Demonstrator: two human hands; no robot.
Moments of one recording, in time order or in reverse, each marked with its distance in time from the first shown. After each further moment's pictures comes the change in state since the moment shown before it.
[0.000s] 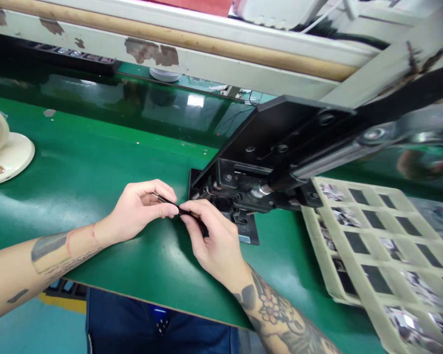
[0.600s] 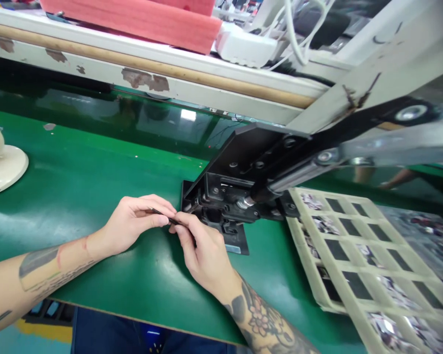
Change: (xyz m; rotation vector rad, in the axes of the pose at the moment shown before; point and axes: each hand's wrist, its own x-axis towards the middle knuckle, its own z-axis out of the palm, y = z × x) left_hand -0.001 -0.004 -0.003 0.028 -0.060 0.029; right_hand -0.002 0.001 -0.001 -0.030 -0.049 0.010
